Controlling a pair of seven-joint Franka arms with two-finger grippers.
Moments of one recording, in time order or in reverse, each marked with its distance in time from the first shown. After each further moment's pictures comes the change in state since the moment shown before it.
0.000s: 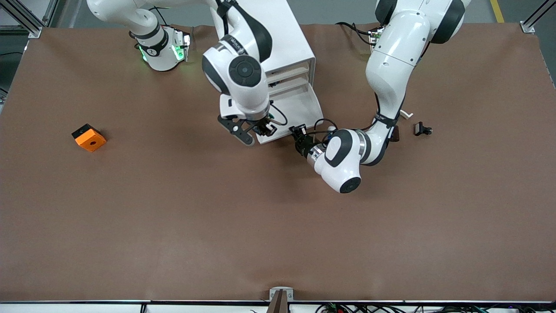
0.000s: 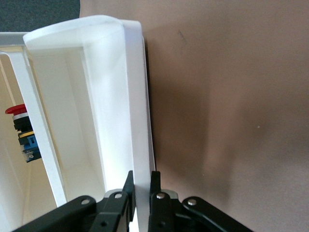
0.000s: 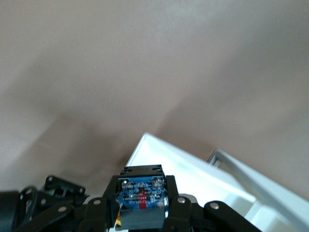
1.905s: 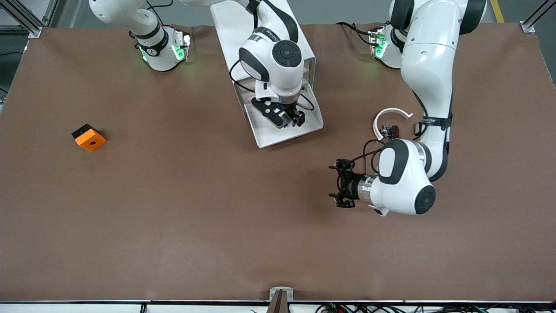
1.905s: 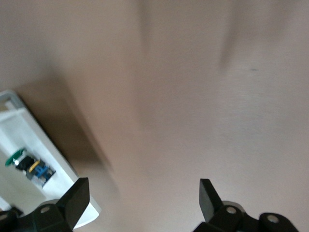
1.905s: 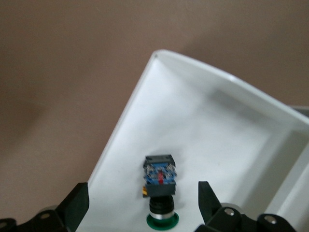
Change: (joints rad) left arm 0.054 -0.058 0.249 0.181 0.105 0.135 0.475; right arm 0.144 0.092 -0.023 0.043 -0.036 0.077 0.152
